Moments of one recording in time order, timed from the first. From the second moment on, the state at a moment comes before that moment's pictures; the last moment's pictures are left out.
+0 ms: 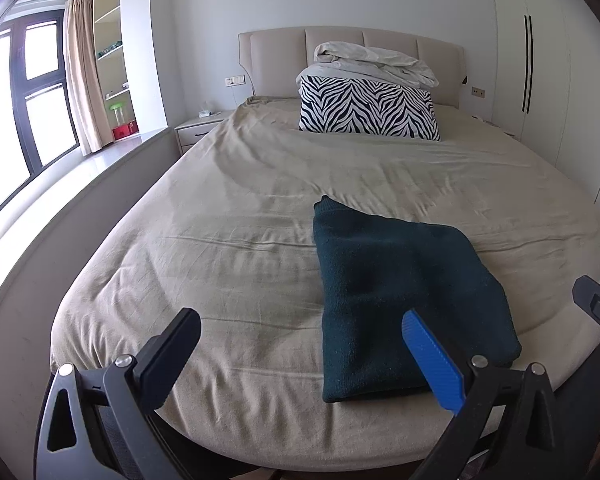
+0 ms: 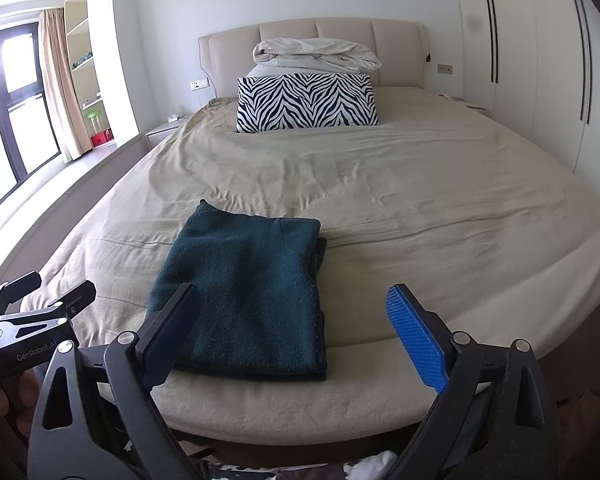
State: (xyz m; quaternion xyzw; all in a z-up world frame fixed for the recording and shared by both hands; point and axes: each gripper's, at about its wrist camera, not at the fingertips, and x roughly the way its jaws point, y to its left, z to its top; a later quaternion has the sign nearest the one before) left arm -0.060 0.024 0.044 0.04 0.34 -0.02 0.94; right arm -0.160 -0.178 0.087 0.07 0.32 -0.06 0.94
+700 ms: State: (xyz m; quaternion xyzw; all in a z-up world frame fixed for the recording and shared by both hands) left arm -0.051 0.038 0.028 -0.01 0.36 -0.03 0.93; right arm -0.150 -0.179 0.061 0.05 0.36 -0.09 0.93
